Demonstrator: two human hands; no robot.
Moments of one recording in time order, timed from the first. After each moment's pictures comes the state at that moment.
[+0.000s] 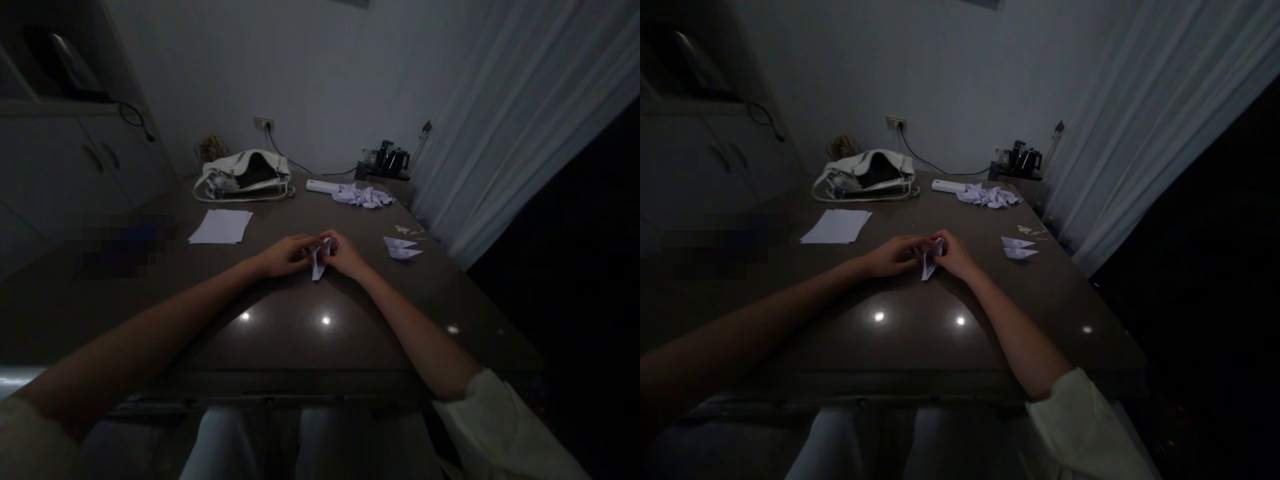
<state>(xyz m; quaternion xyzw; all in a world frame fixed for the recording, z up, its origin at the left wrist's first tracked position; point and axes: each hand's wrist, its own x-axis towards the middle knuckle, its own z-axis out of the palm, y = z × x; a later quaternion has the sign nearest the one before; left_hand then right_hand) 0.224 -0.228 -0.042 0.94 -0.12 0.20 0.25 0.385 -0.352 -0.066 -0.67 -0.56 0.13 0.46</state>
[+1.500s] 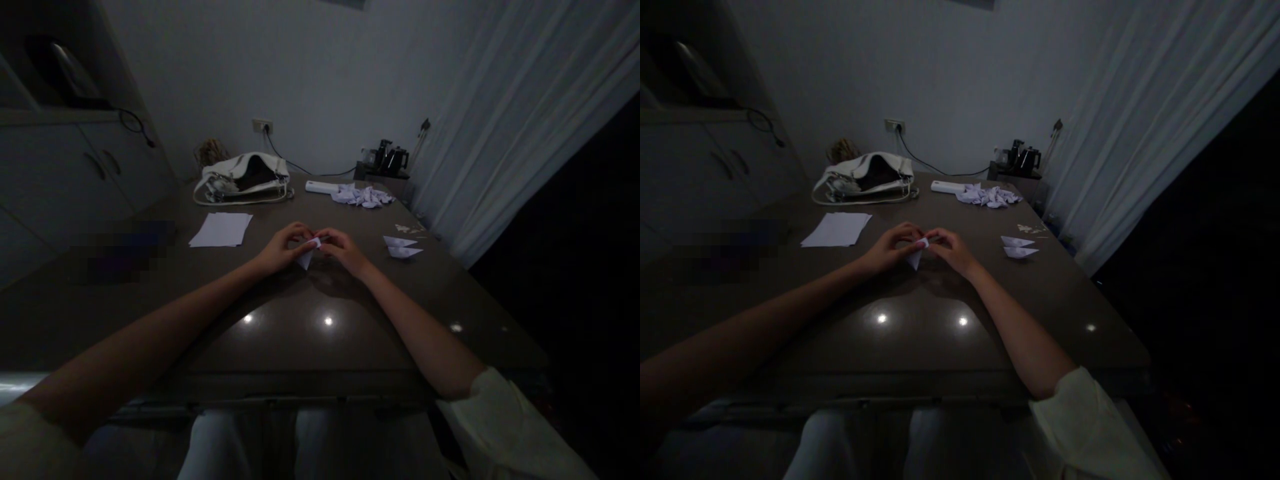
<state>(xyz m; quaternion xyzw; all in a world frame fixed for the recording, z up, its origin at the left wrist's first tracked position) 0.228 -0.230 -0.042 0.86 0.01 0.29 0.42 0.379 -0.355 -0.051 -0.56 -0.58 0.23 0.55</state>
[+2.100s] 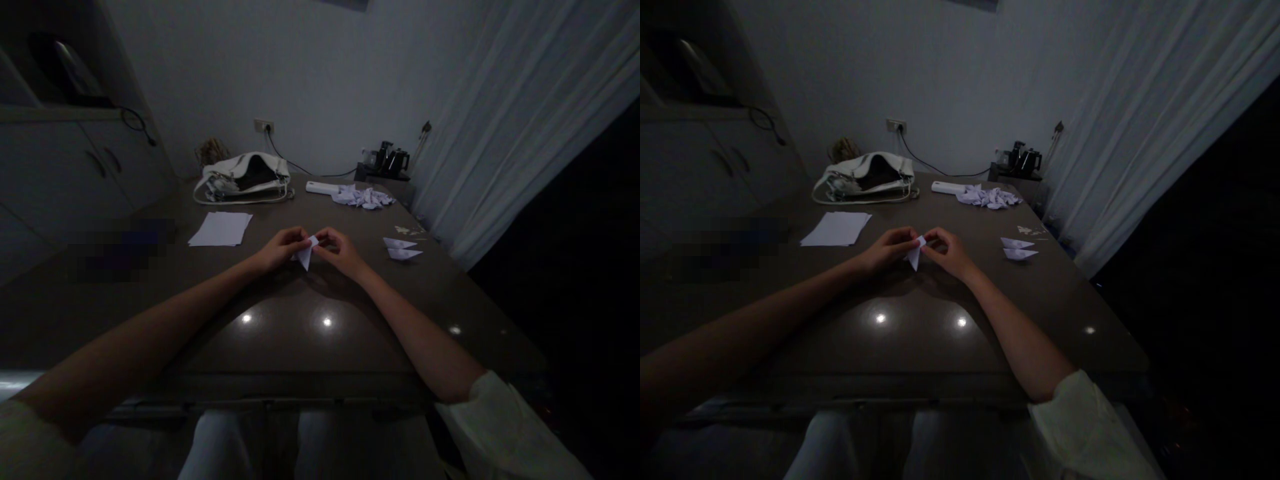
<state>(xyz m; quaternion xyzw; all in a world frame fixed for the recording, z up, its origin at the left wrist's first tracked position) 0.229 -0.231 -0.041 0.80 0.06 0.23 0.56 0.372 -0.357 -0.053 -0.55 -0.61 0.16 0.55</state>
